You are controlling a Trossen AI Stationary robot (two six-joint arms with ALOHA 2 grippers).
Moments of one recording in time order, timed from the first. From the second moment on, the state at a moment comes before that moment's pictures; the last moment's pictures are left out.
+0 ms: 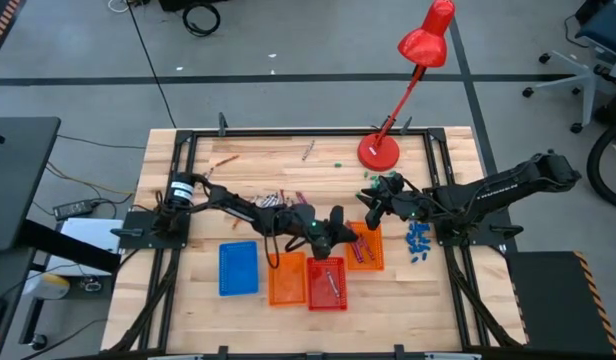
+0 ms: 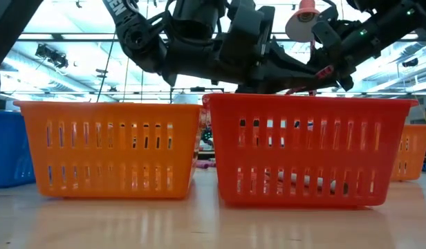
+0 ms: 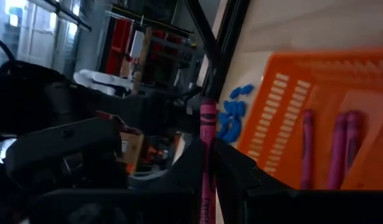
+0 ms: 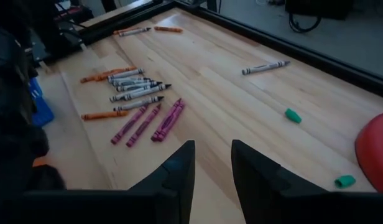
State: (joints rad) left arm -0.09 2.06 1.13 0.79 0.06 1.29; right arm 0.15 1.02 0.49 -0.04 0.62 0.54
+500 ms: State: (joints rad) left arm -0.09 2.06 1.31 0.52 0.16 1.40; right arm 0.16 1.02 0.49 -0.04 0.63 0.54
